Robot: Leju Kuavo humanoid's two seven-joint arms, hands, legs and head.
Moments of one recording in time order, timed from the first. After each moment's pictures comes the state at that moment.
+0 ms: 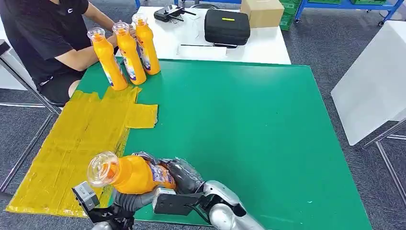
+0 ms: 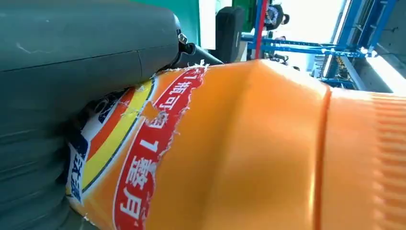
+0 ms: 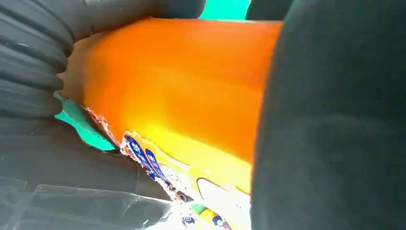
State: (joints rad) left arm 0.19 -0.18 -0.25 -1.65 -0.01 -0.21 -0.49; right arm -0.23 0.14 0.83 -1.29 0.60 0.05 -0.26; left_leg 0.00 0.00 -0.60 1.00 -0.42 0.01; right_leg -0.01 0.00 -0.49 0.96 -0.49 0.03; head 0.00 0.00
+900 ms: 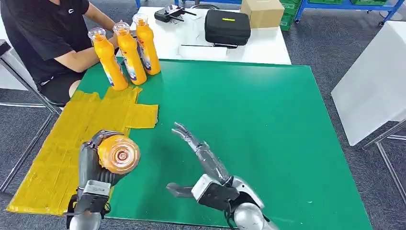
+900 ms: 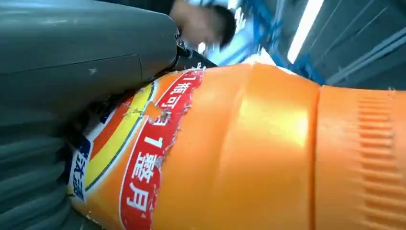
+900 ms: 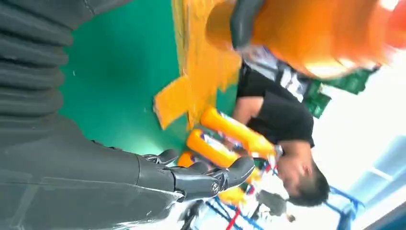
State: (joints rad) left arm 0.11 -0.20 -0.04 -1.76 -0.74 0.28 -0.59; right arm -0.10 0.09 0.62 -1.63 0.39 0.02 -0.32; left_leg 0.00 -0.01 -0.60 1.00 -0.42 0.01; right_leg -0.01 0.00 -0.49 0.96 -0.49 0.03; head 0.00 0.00
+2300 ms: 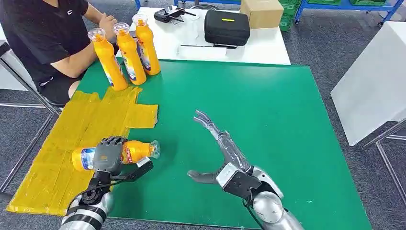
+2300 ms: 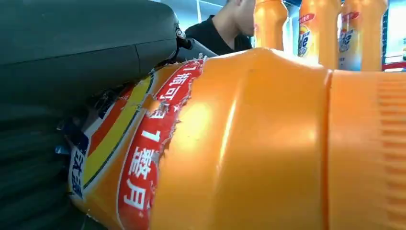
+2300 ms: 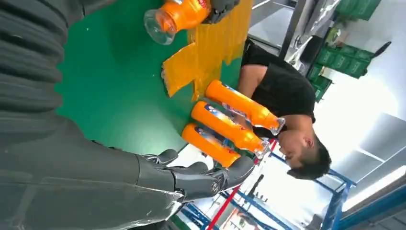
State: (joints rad) left arm -0.26 0.00 -0.04 -0.85 -1.57 0.63 -0.08; right arm -0.15 0.00 0.55 -1.65 0.35 0.03 -0.35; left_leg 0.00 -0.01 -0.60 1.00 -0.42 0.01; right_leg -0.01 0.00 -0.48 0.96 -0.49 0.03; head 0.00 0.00
